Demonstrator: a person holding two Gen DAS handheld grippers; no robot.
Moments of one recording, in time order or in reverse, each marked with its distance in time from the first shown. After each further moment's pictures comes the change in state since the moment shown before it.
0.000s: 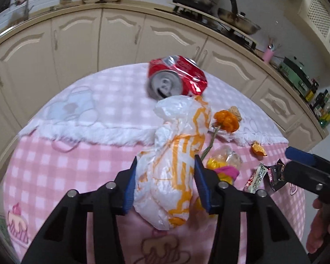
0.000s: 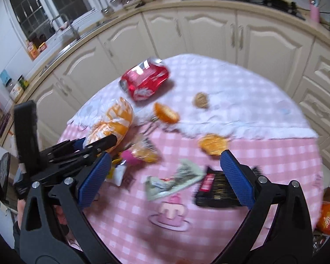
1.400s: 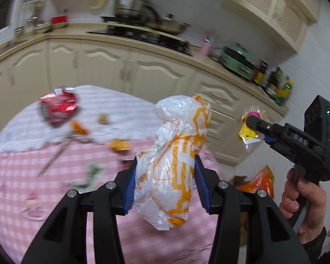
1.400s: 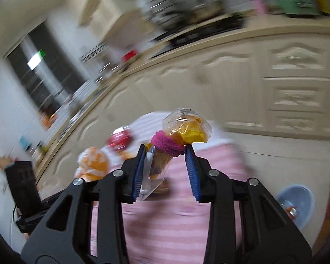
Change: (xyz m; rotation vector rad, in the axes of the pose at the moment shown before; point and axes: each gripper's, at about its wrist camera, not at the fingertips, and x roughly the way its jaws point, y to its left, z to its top) left arm -0.062 -0.227 -0.031 0.232 -0.042 -0.242; right arm -0.199 -0.213 -0.073 0.368 -0.391 0.005
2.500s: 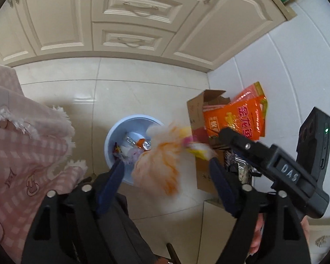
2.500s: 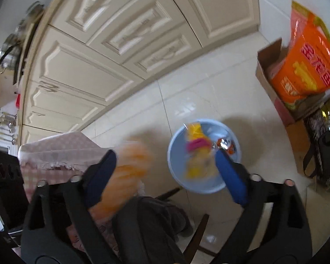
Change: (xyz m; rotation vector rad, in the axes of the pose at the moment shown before) left arm 0.360 -0.218 -0.084 0.105 0.684 -0.146; right arm 0.015 -0.338 -0.092 0.581 0.244 -0.413
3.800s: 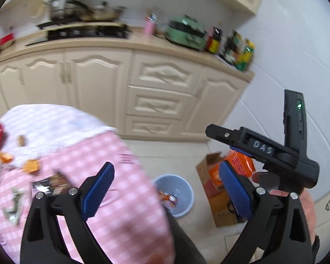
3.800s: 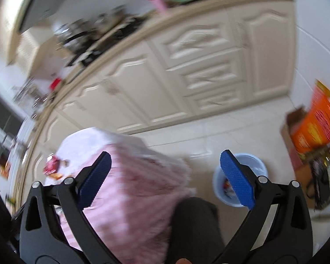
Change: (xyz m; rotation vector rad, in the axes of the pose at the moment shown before) left arm -0.306 0.057 -0.134 0.119 -0.596 0.066; right arm -0.151 0.231 -0.104 -0.368 -0.289 0.168
